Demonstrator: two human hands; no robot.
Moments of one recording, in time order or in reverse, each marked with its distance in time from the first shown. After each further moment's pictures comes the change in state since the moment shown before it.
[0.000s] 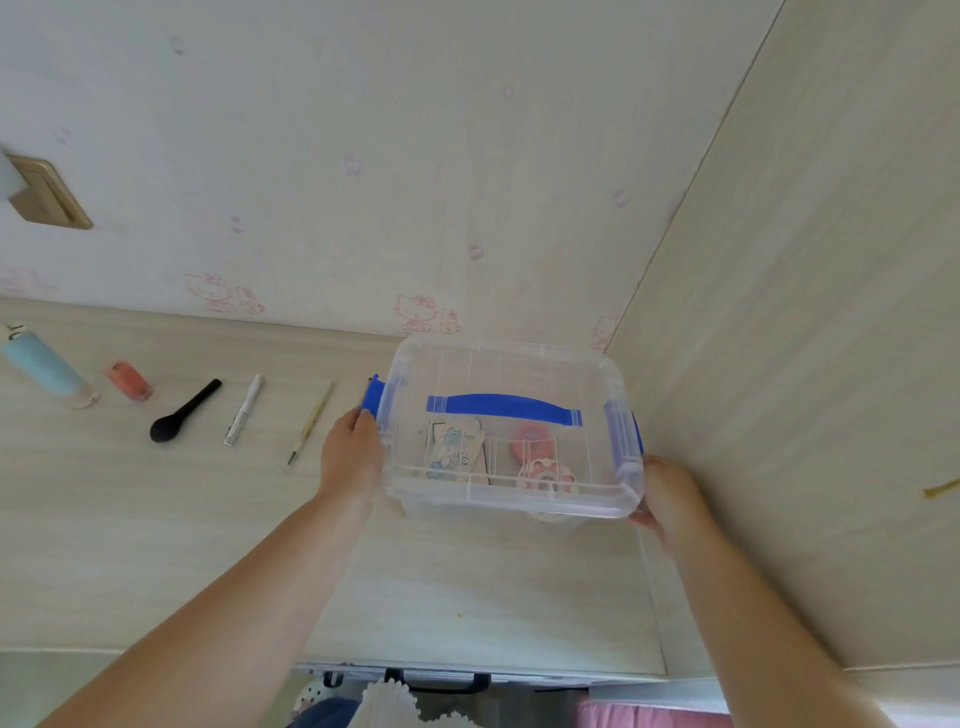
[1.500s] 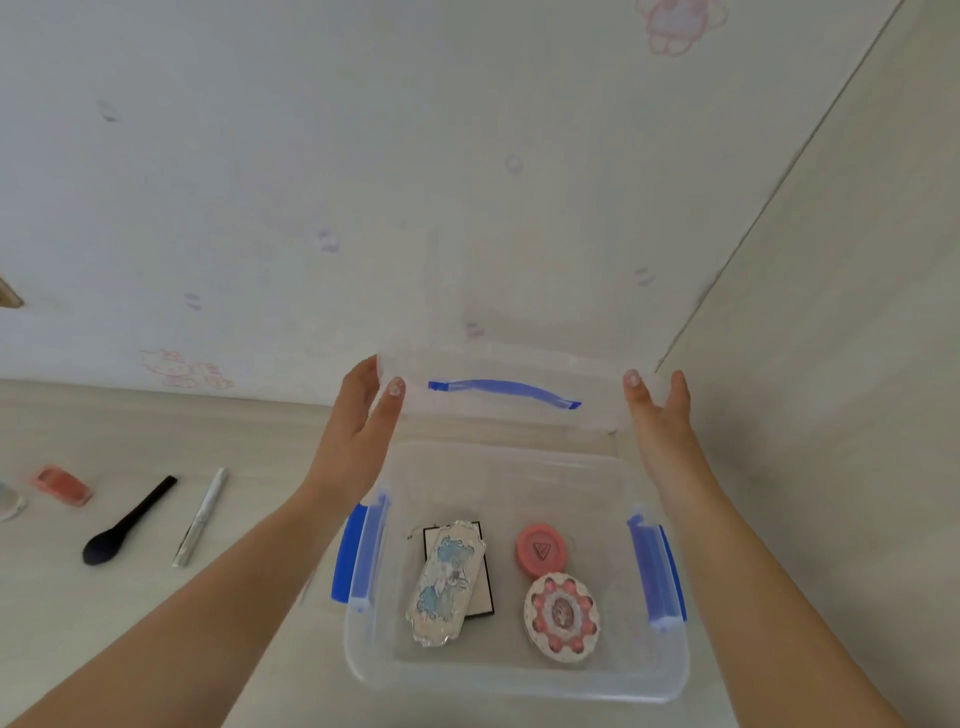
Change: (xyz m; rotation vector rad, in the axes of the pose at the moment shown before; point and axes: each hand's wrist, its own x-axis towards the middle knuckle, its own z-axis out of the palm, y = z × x) left_hand 0.084 0.090 0.037 0.069 -0.294 0.445; right_hand 0.046 -0.150 0.024 0.040 0.051 -0.373
